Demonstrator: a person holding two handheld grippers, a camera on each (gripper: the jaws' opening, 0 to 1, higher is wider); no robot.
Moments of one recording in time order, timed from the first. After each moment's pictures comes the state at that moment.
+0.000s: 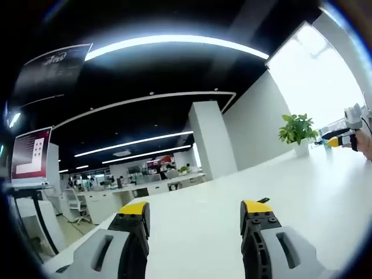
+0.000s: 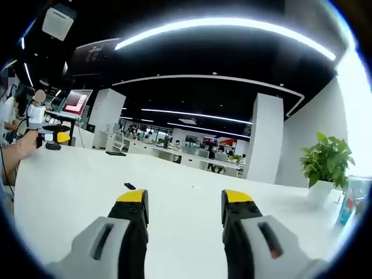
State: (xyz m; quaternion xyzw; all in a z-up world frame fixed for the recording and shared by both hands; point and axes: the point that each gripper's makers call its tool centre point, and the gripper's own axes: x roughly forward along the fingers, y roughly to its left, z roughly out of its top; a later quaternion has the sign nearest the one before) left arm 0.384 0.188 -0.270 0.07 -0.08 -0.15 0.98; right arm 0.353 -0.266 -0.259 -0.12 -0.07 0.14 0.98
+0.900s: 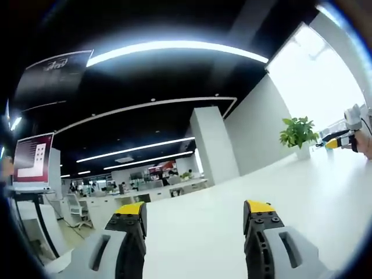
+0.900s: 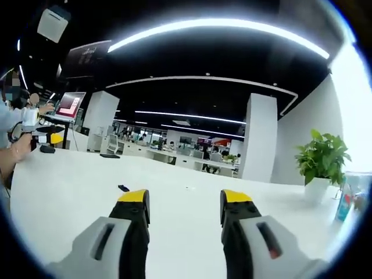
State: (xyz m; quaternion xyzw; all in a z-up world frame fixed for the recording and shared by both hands) left arm 0.382 0.184 -0.263 0.08 -0.10 -0.15 0.98; right arm 0.358 -0.274 -0.260 -0.11 -0.07 0.12 0.98
